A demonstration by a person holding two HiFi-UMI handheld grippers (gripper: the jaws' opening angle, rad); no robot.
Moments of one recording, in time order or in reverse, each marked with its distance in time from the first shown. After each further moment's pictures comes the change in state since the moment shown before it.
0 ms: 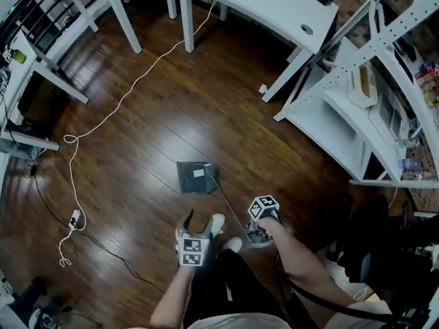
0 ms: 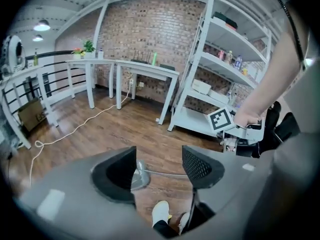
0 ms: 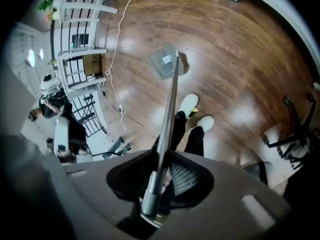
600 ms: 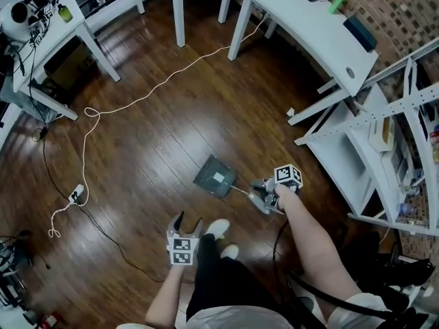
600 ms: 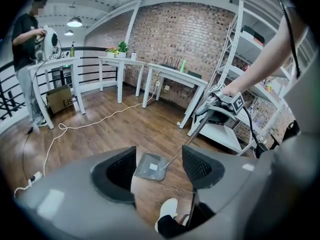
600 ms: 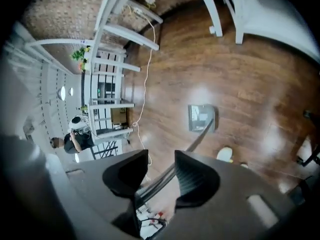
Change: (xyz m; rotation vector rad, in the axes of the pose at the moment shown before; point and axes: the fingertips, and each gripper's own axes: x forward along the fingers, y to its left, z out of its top) left arm -0.074 0.117 -0.023 -0.212 -0.034 0.177; right arm -0.139 0.161 0.188 0.020 -0.536 0.225
